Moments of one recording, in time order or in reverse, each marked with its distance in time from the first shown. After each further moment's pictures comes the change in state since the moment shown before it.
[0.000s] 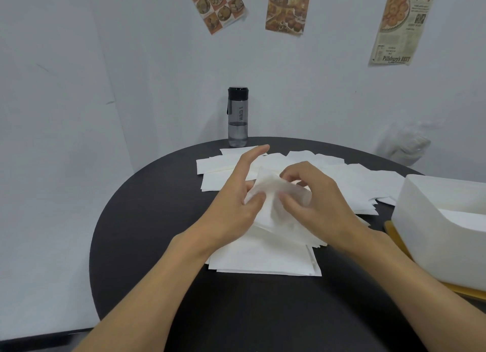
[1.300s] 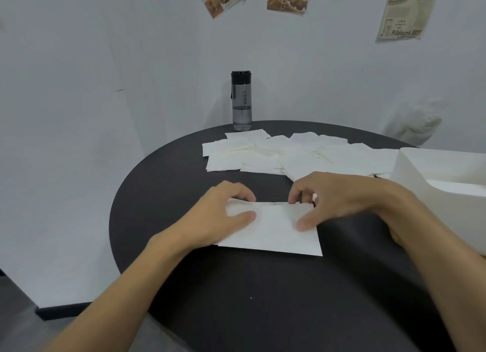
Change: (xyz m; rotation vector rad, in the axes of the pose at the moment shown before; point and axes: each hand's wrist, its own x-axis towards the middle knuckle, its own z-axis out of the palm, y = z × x) left_hand -0.047 -0.022 -0.014 0.408 -0.144 -0.258; right_hand -0.002 -0.013 -0.049 -0.242 -0.870 0.361
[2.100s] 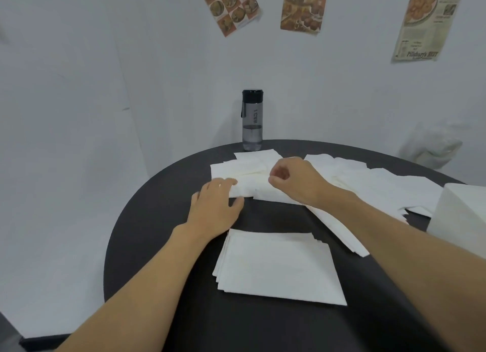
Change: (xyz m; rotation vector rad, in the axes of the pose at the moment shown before) left_hand 0.091 -0.052 -0.015 0.318 0.265 -0.173; right_hand 0.139 -0.015 -0.009 0.213 0.581 -0.067
